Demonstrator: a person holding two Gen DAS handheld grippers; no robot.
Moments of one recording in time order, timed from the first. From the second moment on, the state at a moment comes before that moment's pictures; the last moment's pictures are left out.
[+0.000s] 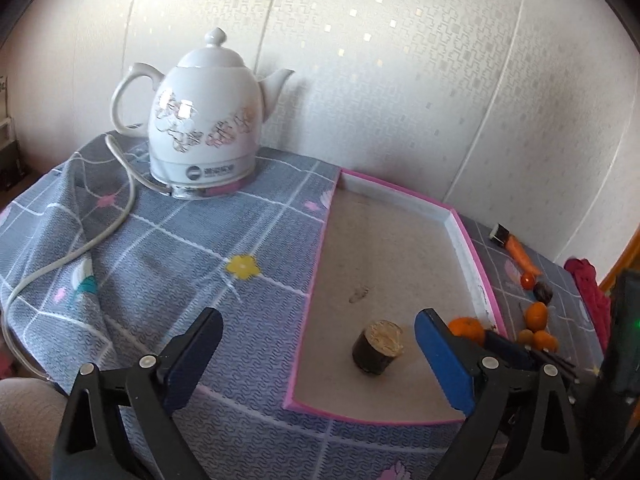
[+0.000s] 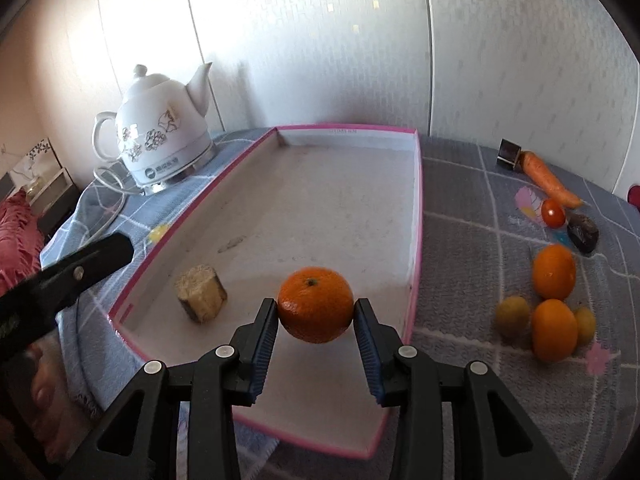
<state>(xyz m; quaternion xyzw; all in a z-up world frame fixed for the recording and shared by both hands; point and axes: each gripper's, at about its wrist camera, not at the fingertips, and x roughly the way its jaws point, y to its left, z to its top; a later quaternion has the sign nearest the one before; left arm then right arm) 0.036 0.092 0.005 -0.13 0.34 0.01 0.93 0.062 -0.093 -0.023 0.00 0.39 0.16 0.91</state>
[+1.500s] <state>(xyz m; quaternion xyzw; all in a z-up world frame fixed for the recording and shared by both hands) -0.001 -0.058 -0.005 -0.04 0.37 -0.17 0.91 -0.007 -0.332 -0.020 0.14 0.33 0.02 0.93</state>
